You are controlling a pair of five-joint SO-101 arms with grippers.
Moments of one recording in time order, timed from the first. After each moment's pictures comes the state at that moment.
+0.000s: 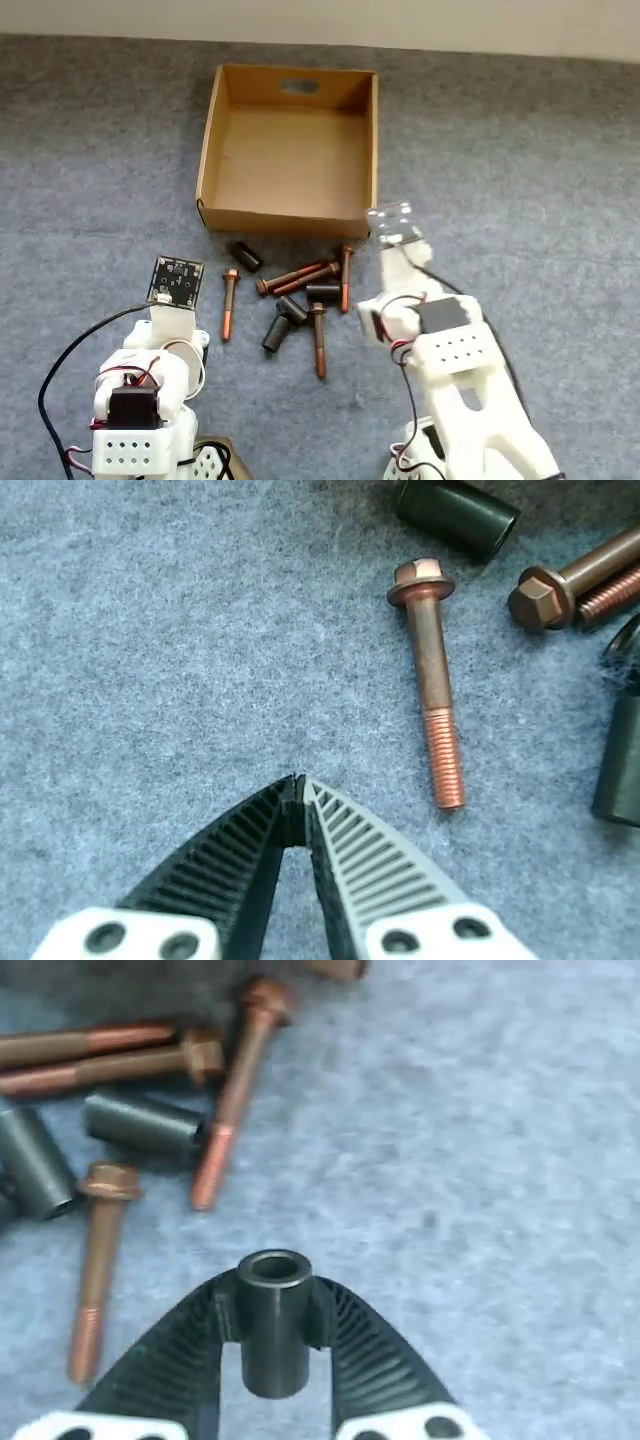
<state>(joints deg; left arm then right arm) -6.7 -104.1 96.2 72.1 -9.1 -18.3 -44.5 62.9 55.2 3.5</state>
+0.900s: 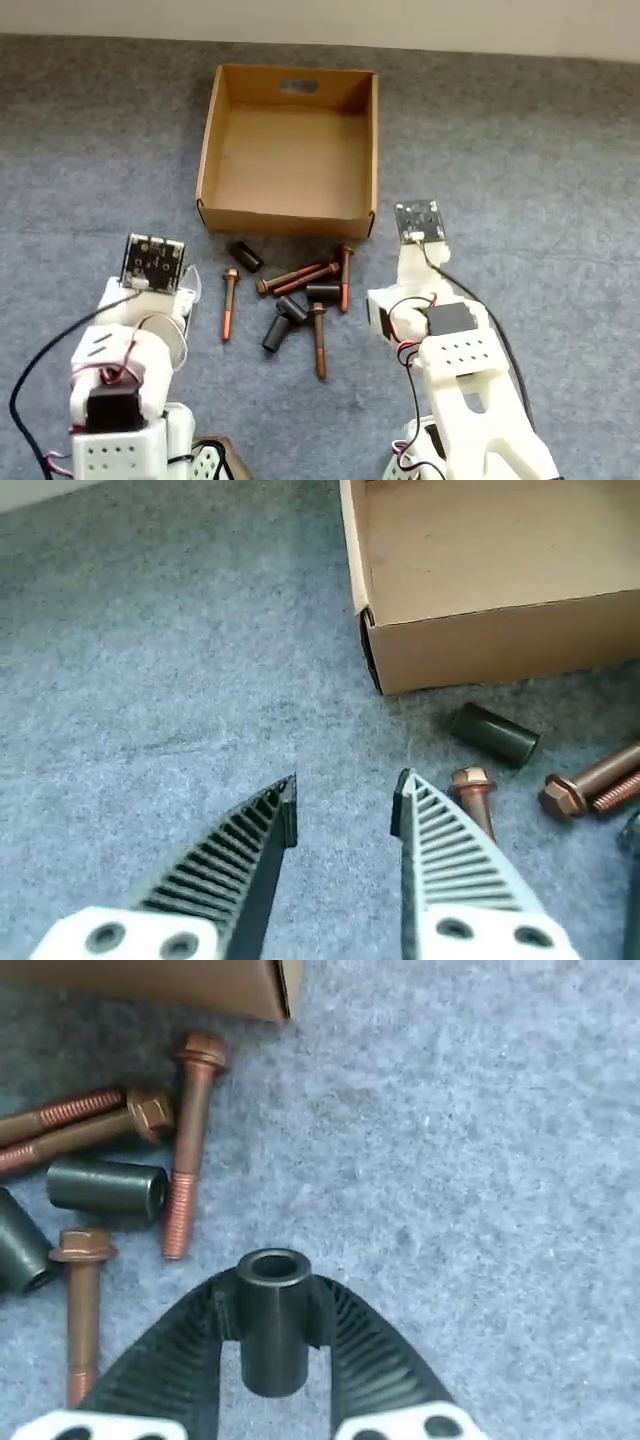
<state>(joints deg) -9.6 -90.9 78.8 59.2 -14.7 -16.3 -45.0 65.9 48.7 -3.0</state>
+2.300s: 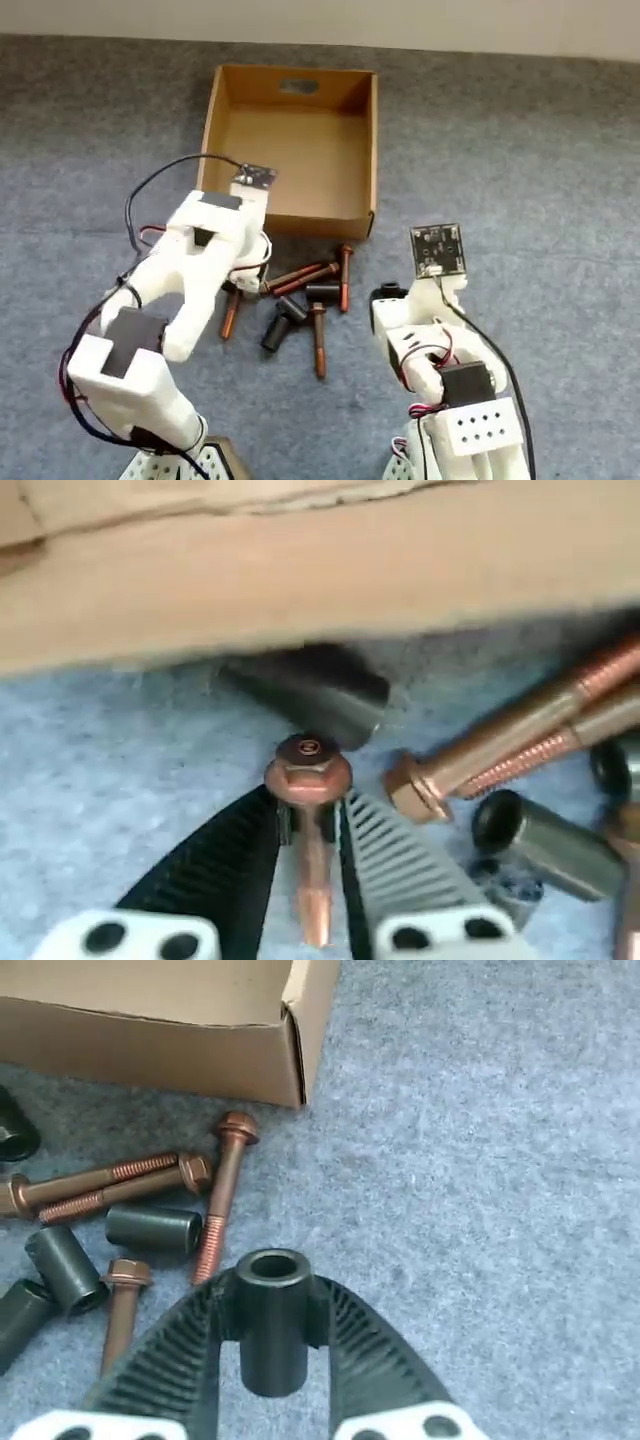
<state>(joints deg) 4.9 12.2 25.4 64.8 2.6 -16.3 -76.3 77.0 52.8 -3.0</state>
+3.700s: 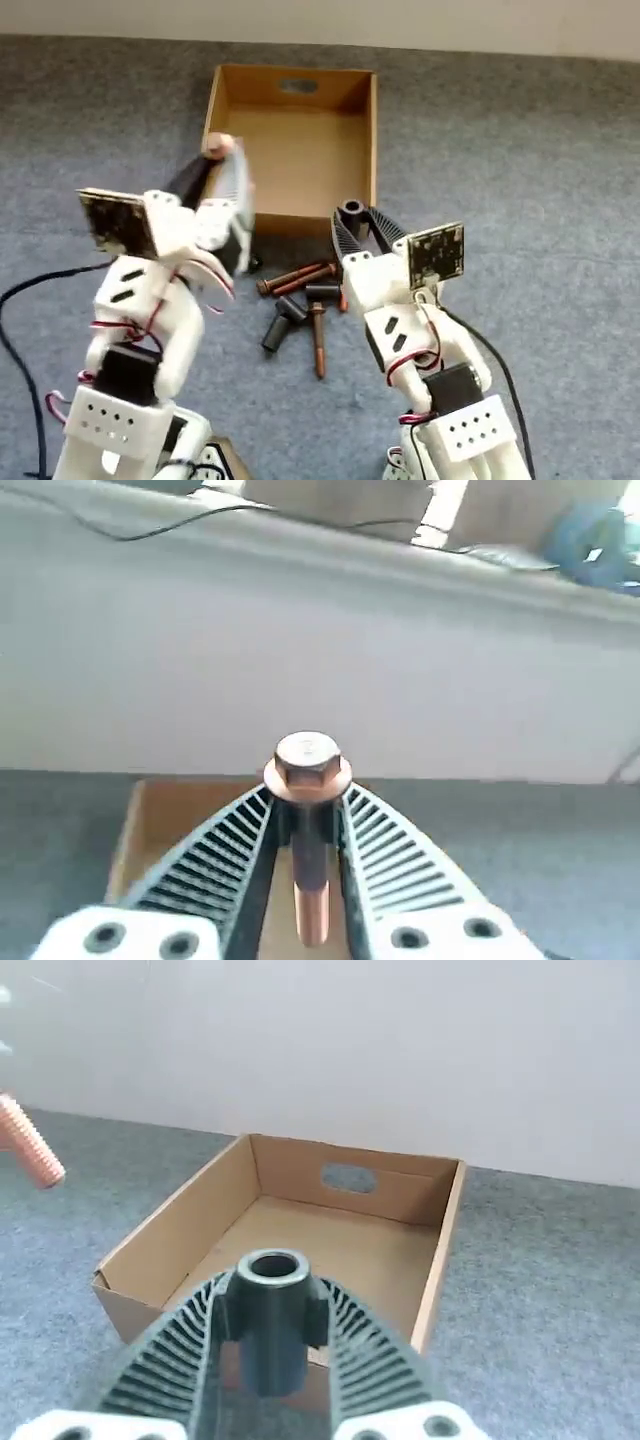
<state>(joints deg) 14.1 -73.5 60.1 19.8 12.5 -25.3 -76.5 78.5 14.3 -3.5</state>
